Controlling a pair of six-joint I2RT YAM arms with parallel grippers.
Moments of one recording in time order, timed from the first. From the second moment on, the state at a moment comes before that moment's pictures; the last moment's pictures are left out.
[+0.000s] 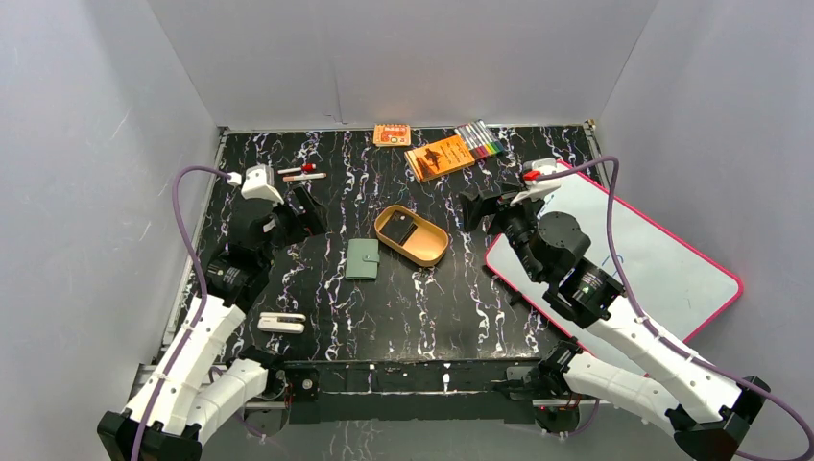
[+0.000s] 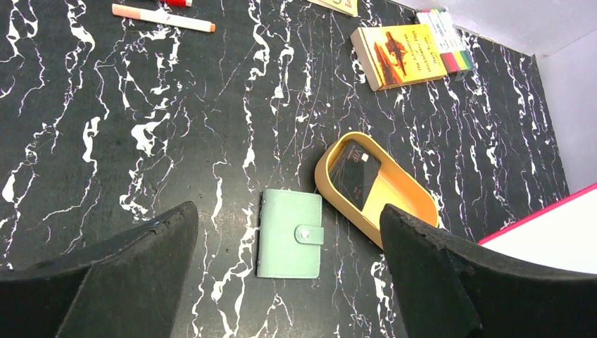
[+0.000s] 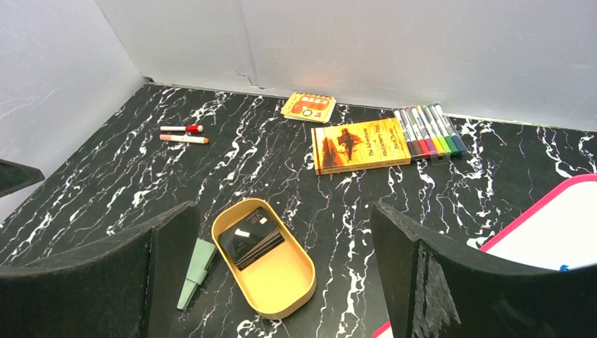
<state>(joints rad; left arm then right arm) -0.34 0.83 0.84 -0.39 -0.17 -0.48 0.82 0.79 0.86 -0.05 0.44 0.15</state>
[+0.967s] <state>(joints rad) -0.34 0.75 0.81 -0.46 -0.15 -0.68 0.82 0.95 0.96 -0.22 0.16 0.18</state>
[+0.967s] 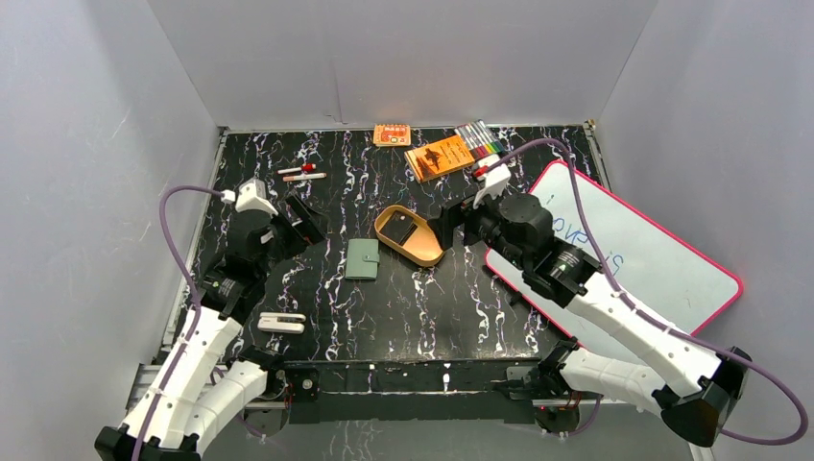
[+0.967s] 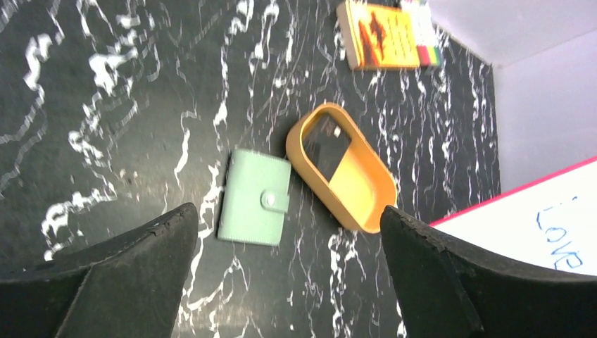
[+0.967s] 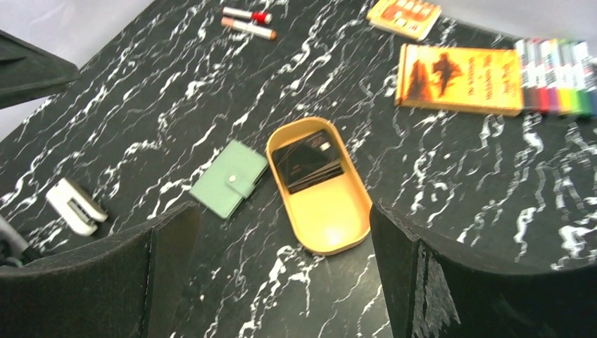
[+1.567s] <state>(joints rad) -0.35 0.76 0.57 -0.50 0.12 -0.85 0.82 1.01 0.87 -0.31 0.03 0.30</state>
